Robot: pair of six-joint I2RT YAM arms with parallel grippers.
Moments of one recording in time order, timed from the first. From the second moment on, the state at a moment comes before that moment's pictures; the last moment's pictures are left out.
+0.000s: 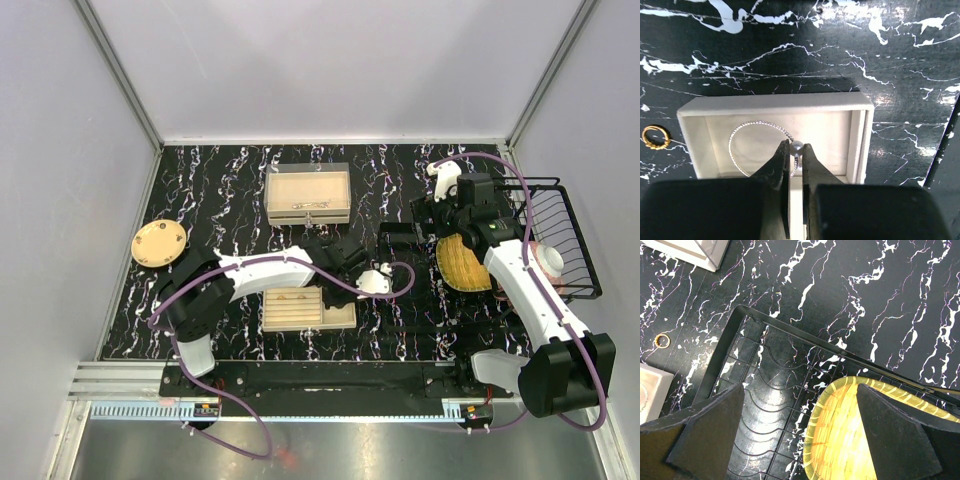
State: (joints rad) left arm -1.00 1.80 1.21 -0.62 0.25 0.49; right arm 0.18 1.20 1.01 -0.48 -0.11 -0.18
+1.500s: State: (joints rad) left arm -0.88 1.45 1.15 -0.62 0.20 0.50; right arm 0.18 1.20 1.00 -0.48 -0.11 -0.18
